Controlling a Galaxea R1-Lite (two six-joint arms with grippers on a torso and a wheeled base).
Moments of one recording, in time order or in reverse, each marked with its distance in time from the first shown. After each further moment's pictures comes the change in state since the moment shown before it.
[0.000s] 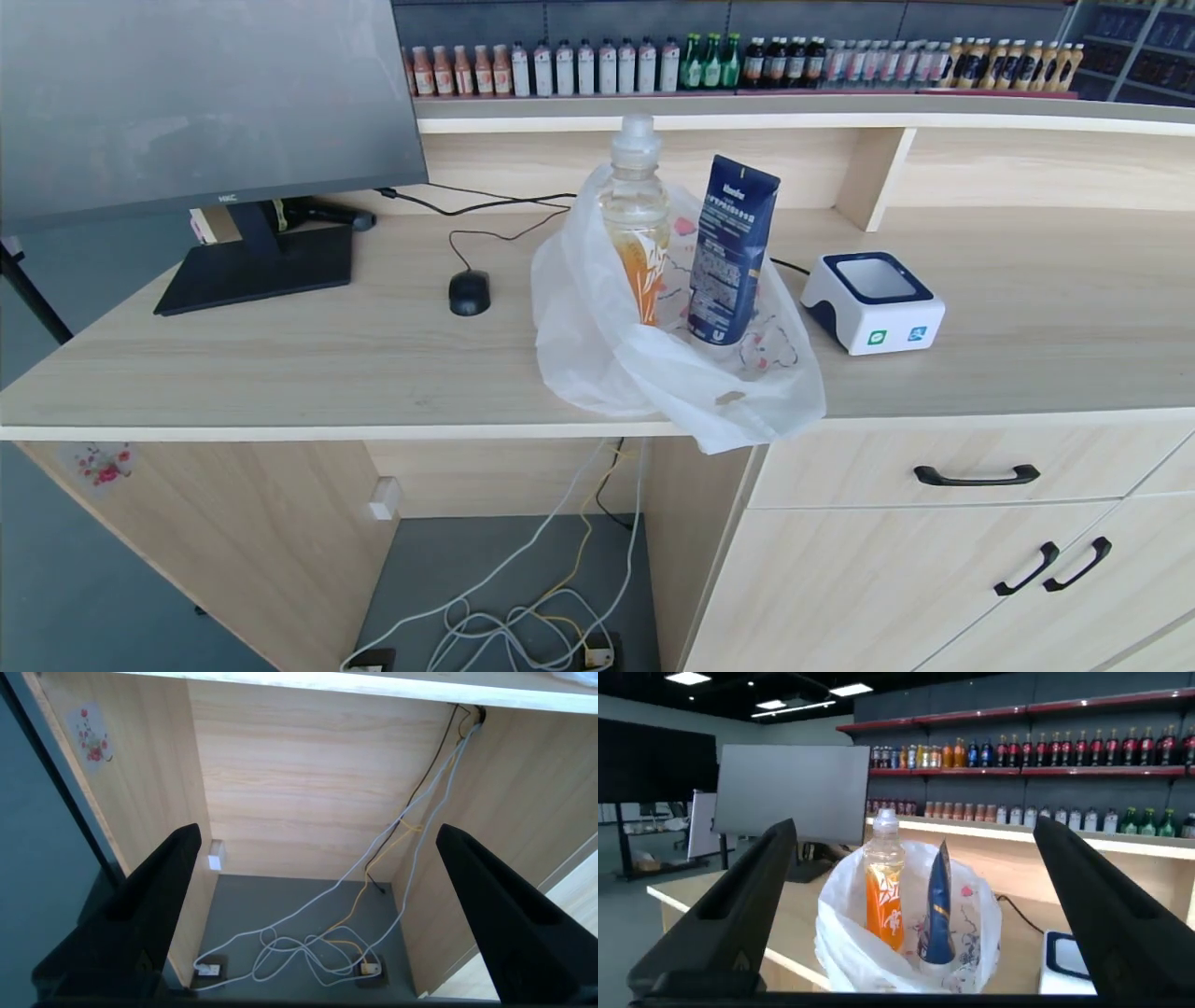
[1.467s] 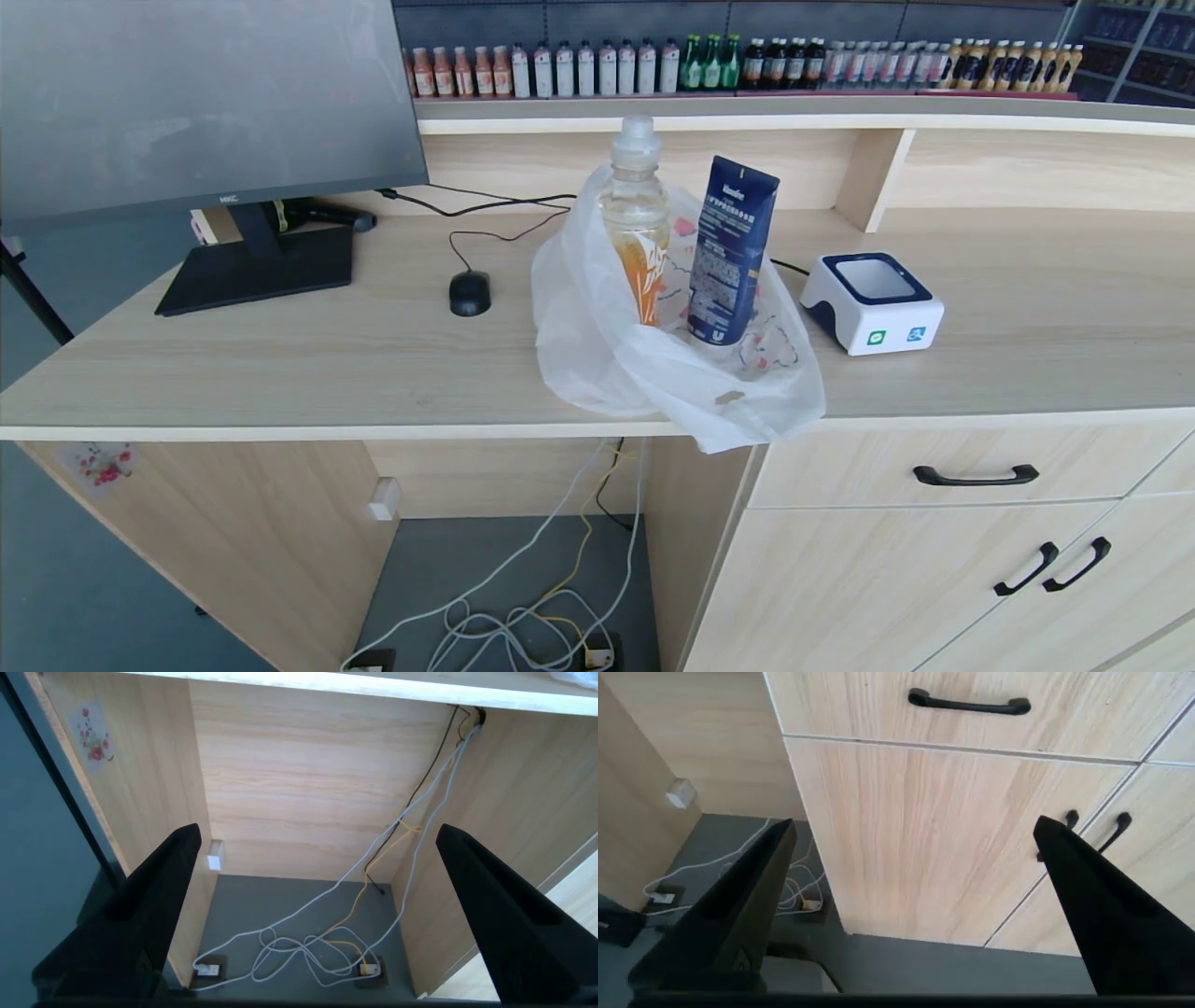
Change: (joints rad) left arm 0.000 0.000 0.000 0.000 0.000 -0.004; right arm -0.423 -0.779 0.094 1.369 -0.131 -0.063
